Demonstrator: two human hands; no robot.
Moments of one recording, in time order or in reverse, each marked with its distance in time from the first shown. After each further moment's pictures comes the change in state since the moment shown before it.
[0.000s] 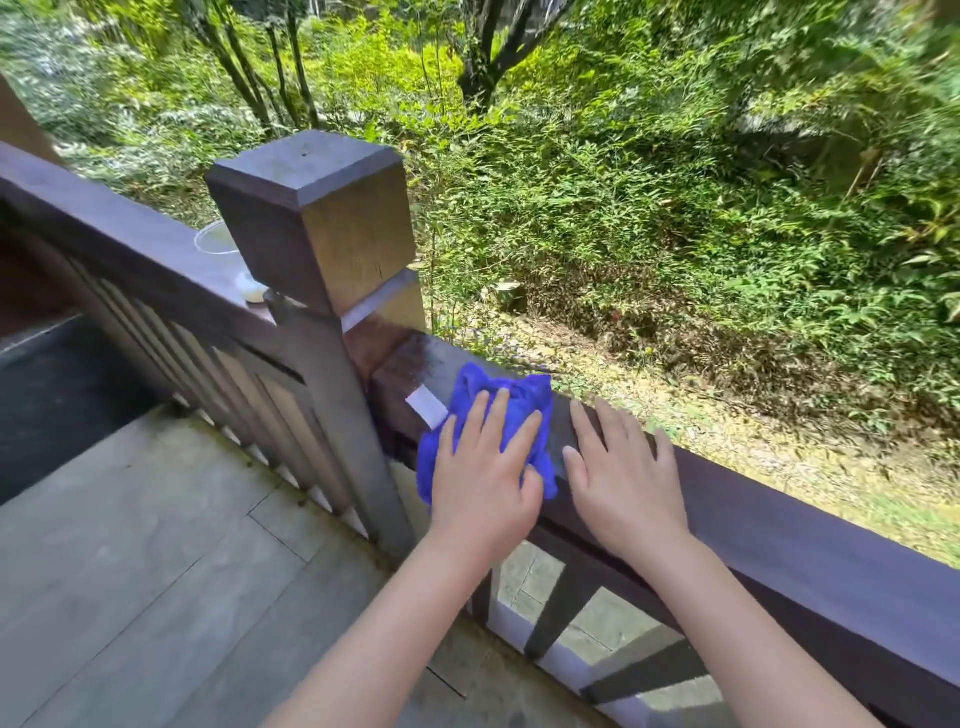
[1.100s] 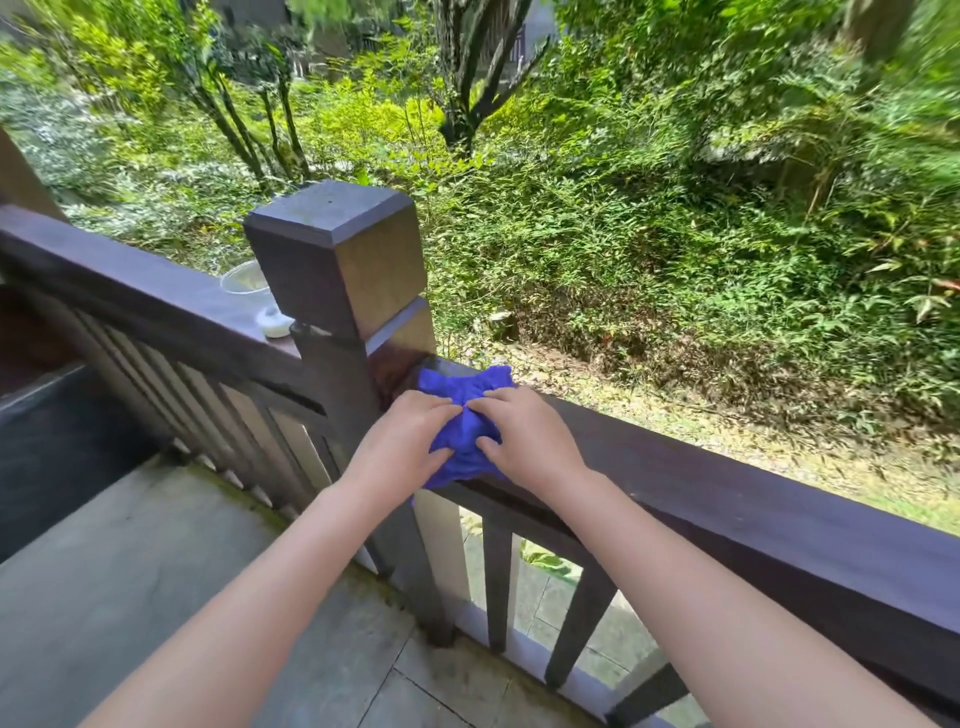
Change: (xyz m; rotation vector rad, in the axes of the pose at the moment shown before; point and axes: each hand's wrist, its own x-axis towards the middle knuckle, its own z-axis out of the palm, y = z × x) left_hand 0.029 -0.100 -0.051 -0.084 -0.152 0.149; right_hand 0.041 -0.081 -0.017 0.357 0.041 -0.298
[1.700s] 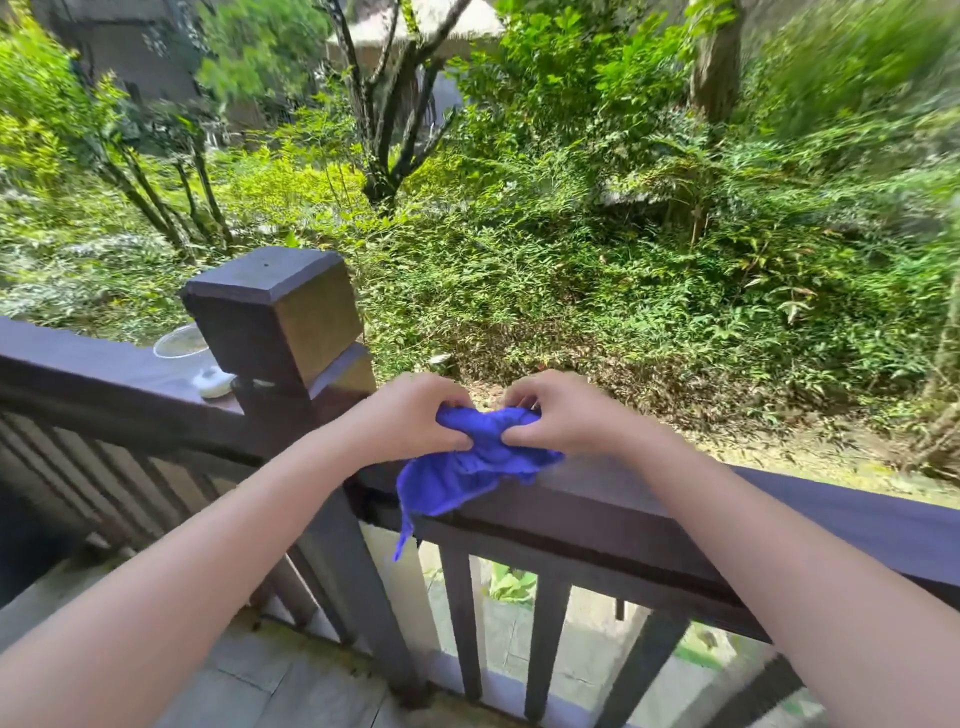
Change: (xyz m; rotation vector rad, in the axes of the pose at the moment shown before) left_hand 0.032 0.086 -0.081 -0.084 -0.245 0.191; right_hand -0.053 0.010 -0.119 0.100 -0.085 0.165
